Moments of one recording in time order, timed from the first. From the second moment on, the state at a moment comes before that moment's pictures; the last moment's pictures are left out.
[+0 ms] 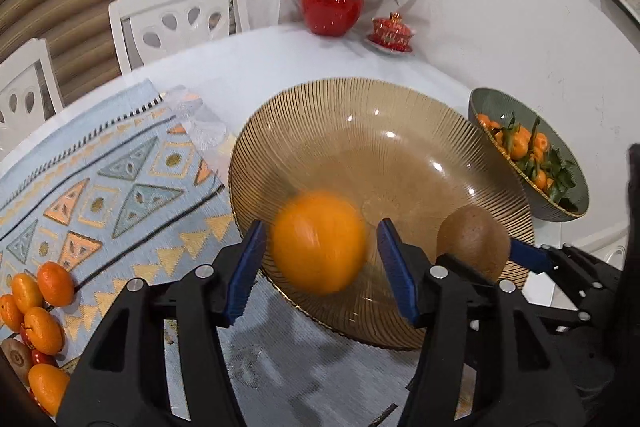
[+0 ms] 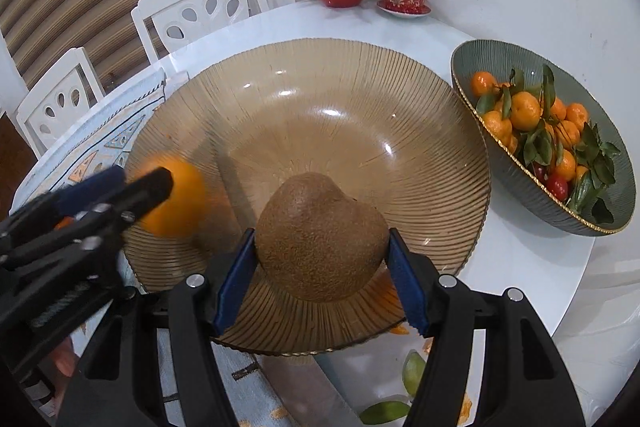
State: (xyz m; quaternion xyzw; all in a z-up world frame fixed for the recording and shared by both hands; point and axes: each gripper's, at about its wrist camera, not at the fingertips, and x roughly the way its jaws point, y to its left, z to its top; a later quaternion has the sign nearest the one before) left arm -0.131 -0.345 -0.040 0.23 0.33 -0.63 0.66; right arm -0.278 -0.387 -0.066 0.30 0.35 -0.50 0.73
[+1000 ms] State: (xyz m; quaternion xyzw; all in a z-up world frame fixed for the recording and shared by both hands) left arm -0.011 -0.105 -0.025 0.18 0.27 -0.45 0.83; right arm -0.157 -0.259 -0.040 0.18 0.33 -0.39 0.84
